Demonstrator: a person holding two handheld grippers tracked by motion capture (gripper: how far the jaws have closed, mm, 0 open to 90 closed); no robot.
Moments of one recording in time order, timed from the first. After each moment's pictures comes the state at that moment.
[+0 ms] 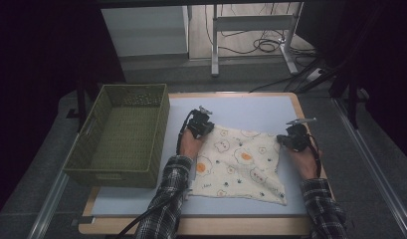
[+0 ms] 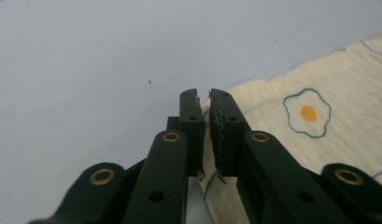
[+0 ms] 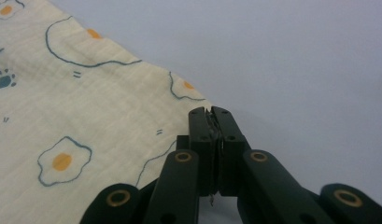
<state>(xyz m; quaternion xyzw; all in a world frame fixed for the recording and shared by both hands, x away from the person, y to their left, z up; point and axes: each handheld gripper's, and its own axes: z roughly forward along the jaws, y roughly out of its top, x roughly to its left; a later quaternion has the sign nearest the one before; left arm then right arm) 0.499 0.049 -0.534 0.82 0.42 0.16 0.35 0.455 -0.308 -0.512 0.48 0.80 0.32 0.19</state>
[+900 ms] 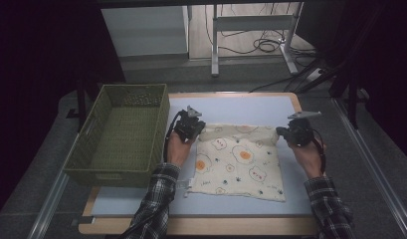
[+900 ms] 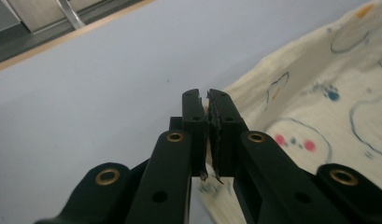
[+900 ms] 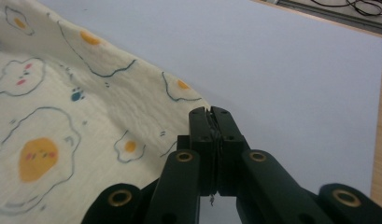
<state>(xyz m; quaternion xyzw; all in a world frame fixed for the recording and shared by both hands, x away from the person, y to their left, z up) 0.437 0.082 -0.491 0.80 0.41 0.21 0.38 0.438 -0.301 -0.467 0.43 0.80 0.36 0.21</state>
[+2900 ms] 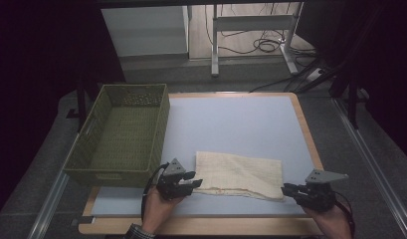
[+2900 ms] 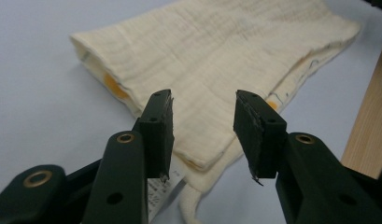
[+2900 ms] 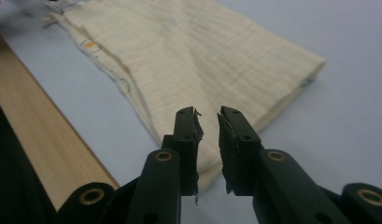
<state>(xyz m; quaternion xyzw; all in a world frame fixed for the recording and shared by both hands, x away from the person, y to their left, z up) 0.275 0.109 -0.526 0.82 0.36 0.08 0.44 0.262 -0.320 -0.492 0.35 0.84 0.40 0.10</state>
